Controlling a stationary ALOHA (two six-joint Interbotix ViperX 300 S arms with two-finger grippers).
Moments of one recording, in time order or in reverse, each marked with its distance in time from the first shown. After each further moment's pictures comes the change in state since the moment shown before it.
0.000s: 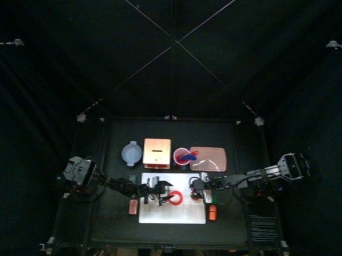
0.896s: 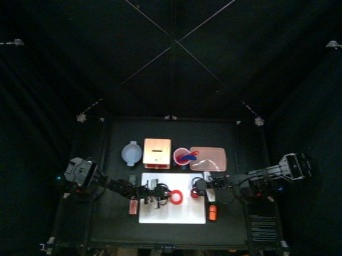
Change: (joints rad) left arm -0.051 -0.064 0.092 -0.064 -0.057 -0.002; right arm -0.040 -0.020 0.071 -0.031 0.000 0.005
